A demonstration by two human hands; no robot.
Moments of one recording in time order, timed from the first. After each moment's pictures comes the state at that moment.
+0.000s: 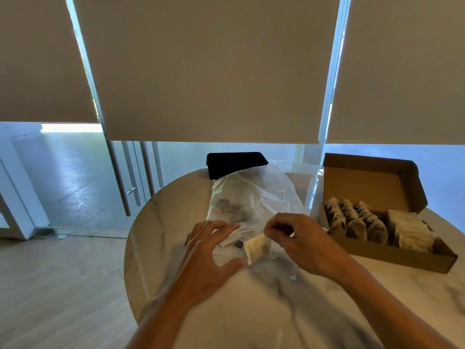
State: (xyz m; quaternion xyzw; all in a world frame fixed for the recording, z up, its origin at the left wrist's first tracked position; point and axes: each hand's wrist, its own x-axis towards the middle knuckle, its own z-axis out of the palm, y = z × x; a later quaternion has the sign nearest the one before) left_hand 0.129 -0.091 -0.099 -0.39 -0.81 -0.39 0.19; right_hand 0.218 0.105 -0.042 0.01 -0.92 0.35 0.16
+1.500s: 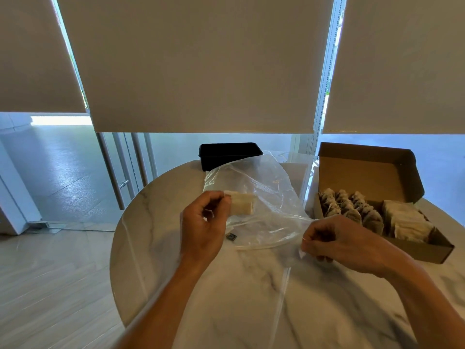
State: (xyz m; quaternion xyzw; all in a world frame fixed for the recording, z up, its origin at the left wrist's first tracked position) left_hand 0.126 -0.046 -0.071 -0.27 -0.68 -0.65 0.21; right_hand 0.254 0.165 -0.041 -0.06 -0.90 0.42 0.01
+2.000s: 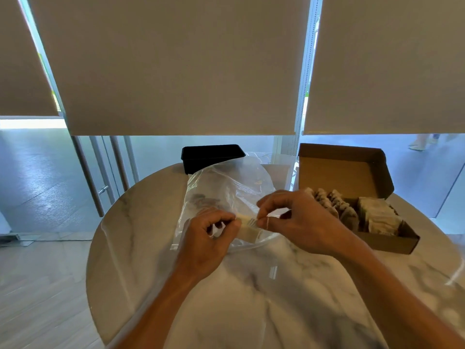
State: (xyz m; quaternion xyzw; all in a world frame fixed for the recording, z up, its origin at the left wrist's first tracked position) left_hand 0.142 -0.038 -0.075 -0.39 -0.71 -0.57 0.15; right_hand 0.234 0.130 -0.015 -0.02 -0.92 0.36 0.16
